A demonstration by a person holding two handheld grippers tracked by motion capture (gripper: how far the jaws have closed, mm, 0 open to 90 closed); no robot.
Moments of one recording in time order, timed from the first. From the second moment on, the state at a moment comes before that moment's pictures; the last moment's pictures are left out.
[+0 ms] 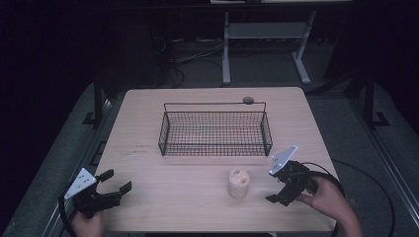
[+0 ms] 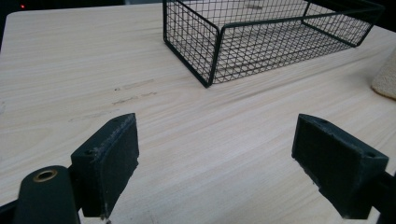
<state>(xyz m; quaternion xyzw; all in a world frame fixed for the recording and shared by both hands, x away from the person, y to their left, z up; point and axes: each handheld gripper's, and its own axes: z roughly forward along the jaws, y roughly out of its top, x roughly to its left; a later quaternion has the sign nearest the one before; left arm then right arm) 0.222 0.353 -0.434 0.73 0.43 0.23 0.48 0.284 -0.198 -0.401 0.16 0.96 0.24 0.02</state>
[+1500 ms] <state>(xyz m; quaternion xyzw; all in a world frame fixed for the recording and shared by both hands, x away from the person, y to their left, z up) 0.222 0.356 -0.434 0.73 0.43 0.23 0.48 0.303 -0.143 -0.393 0.12 0.97 0.22 -0.01</state>
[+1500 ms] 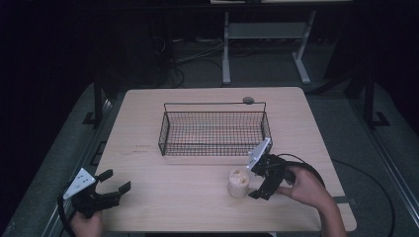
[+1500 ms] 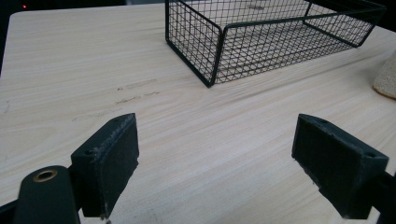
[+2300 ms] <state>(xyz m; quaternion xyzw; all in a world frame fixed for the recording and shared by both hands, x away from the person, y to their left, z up) 0.222 0.356 -0.435 0.73 0.43 0.23 0.48 0.315 -0.120 -0.400 0.11 0.98 0.19 -0.03</state>
